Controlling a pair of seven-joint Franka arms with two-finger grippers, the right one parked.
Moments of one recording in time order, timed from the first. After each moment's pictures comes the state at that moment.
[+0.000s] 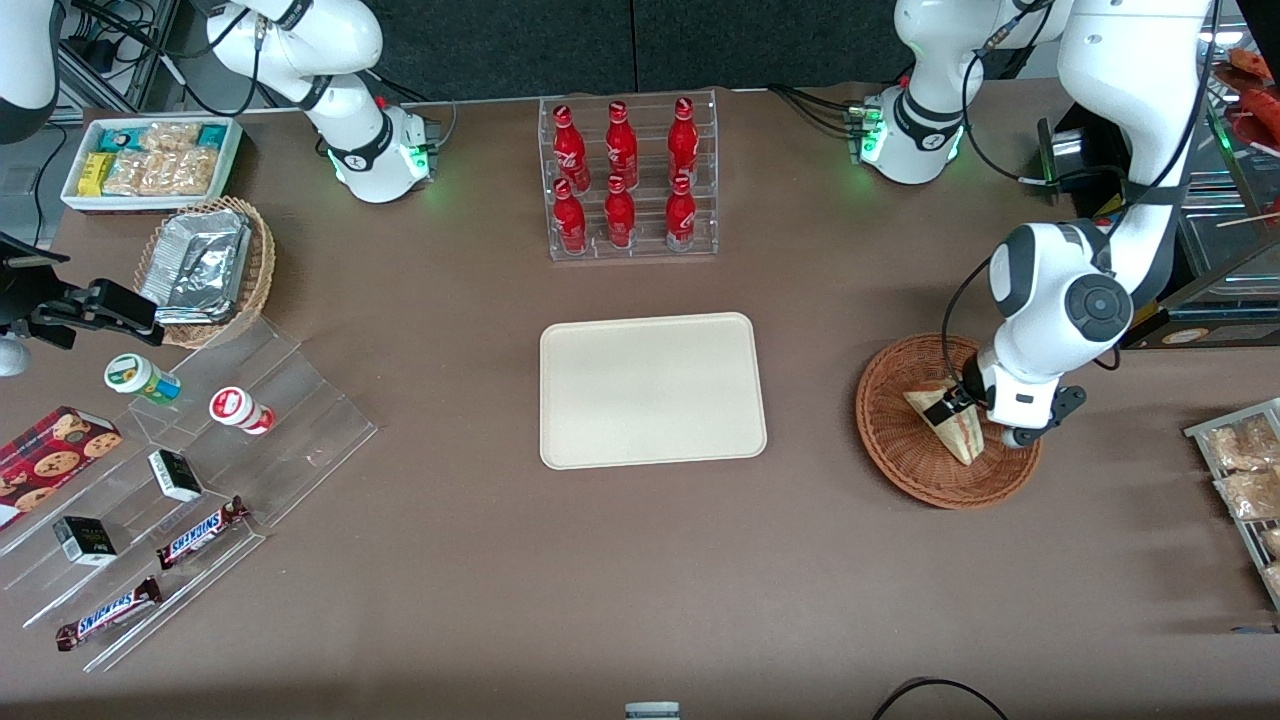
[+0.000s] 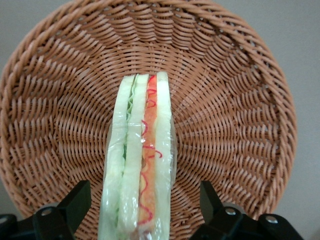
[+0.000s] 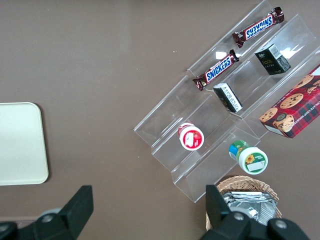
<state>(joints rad) -0.02 0.27 -0.07 -2.20 -0.02 2.44 -0.66</state>
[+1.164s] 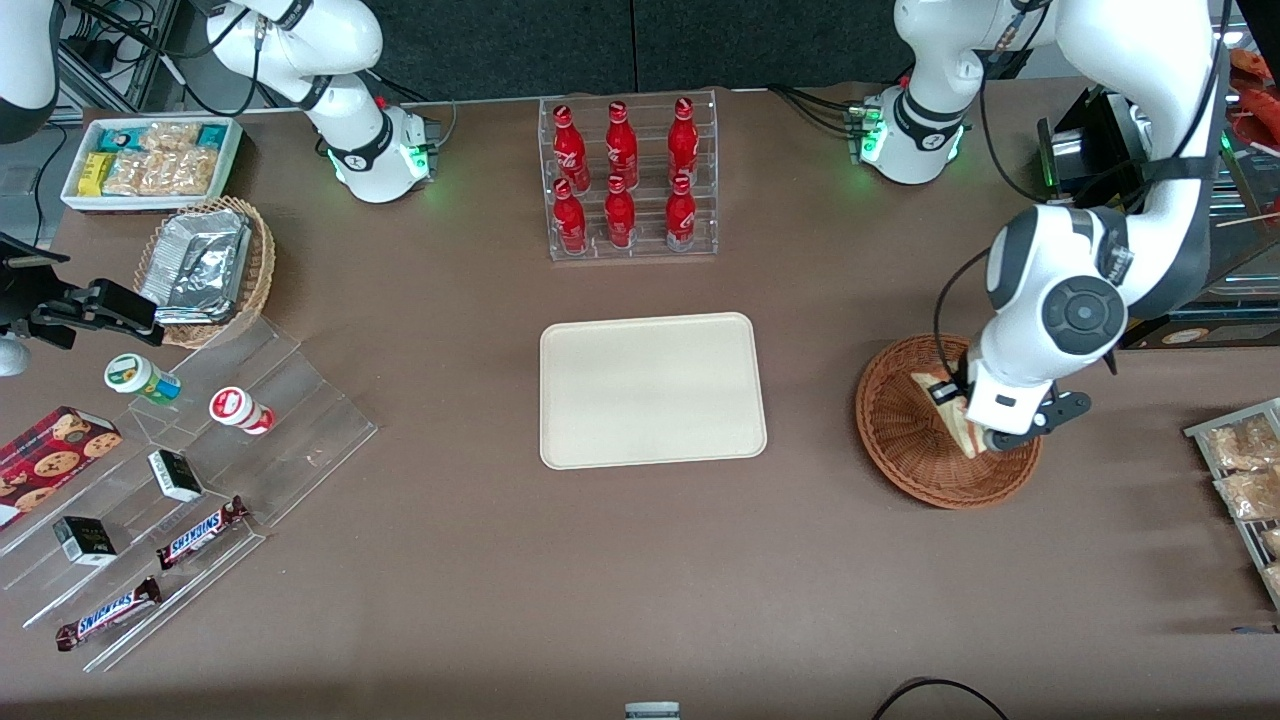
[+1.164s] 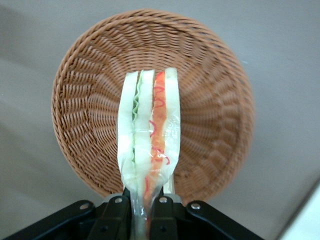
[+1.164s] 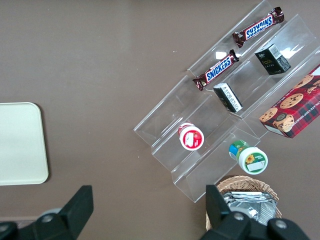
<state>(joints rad) -0.14 0.23 -0.08 -1.93 0.11 1.99 -0.66</state>
